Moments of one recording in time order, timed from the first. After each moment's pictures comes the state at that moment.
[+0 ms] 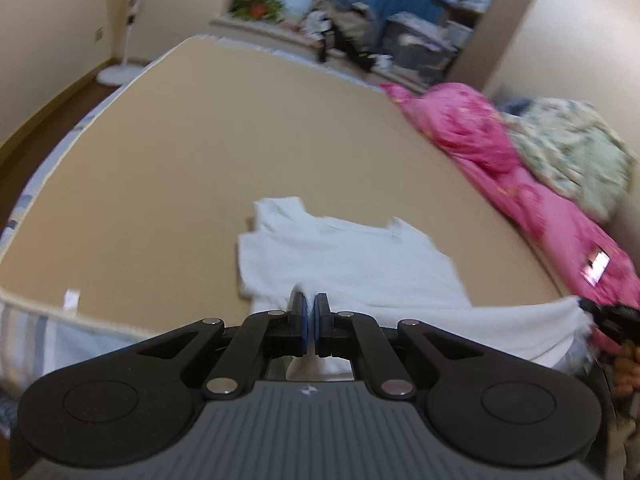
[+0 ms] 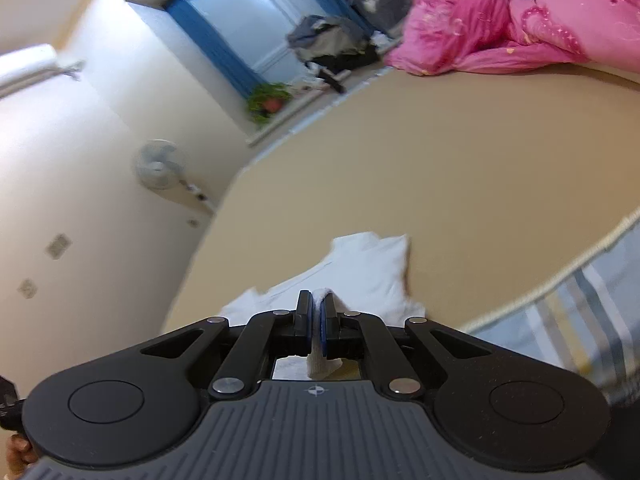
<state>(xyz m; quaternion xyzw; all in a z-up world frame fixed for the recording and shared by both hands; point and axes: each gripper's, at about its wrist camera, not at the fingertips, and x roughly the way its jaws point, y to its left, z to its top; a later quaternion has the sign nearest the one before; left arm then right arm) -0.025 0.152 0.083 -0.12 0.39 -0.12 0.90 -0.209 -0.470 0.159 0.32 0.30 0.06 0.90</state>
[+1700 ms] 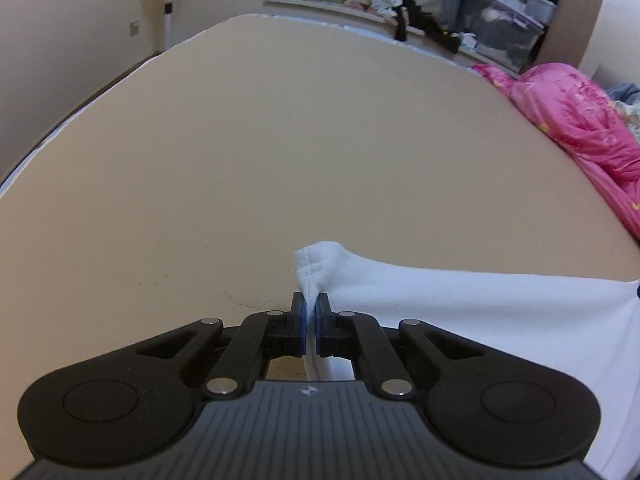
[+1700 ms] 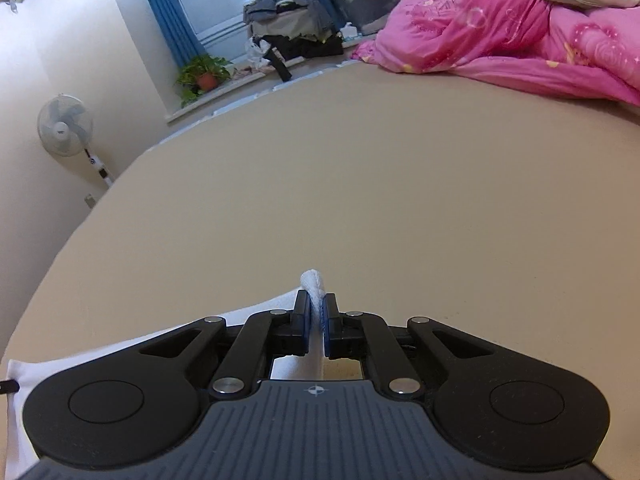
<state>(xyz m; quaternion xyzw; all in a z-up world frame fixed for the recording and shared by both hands) 0.256 0.111 -0.069 -0.06 0.41 -0.02 0.91 0.123 -0.435 -0.001 0.20 0.33 -0.03 0.92</state>
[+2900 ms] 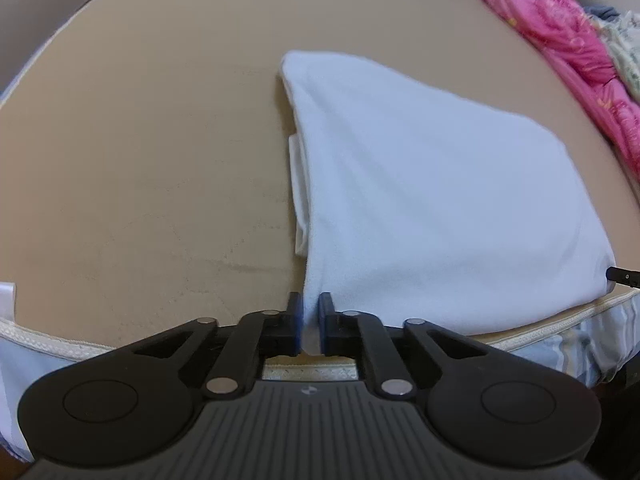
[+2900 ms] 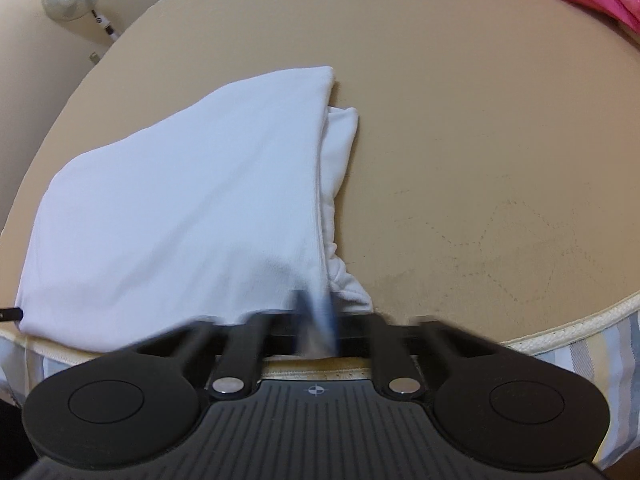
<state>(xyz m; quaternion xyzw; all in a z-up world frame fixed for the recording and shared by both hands) 0.094 0.143 -0.054 -0.05 0.53 -0.08 0.84 -0.015 -0.413 0.007 0.16 0.53 0.02 0.84</state>
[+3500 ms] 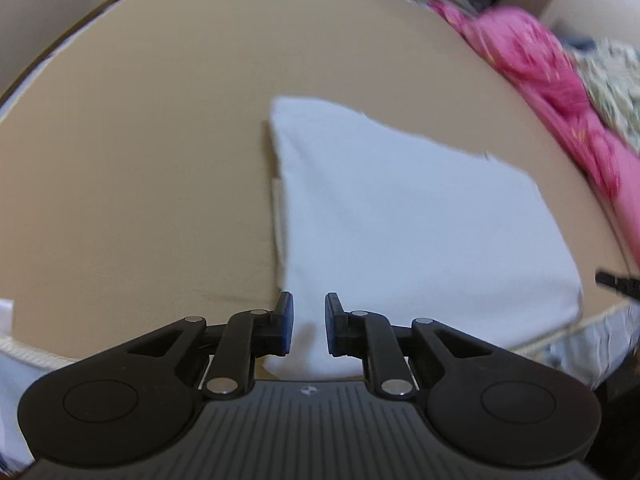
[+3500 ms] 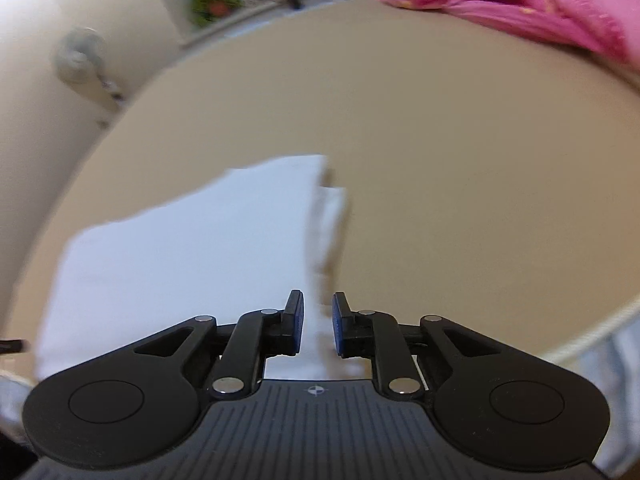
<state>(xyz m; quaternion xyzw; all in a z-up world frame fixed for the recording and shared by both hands) 0.077 0.148 -0.036 -0.07 0.50 -0.11 0.85 -0.033 -0.432 0.038 0.19 0.43 0.02 0.88</state>
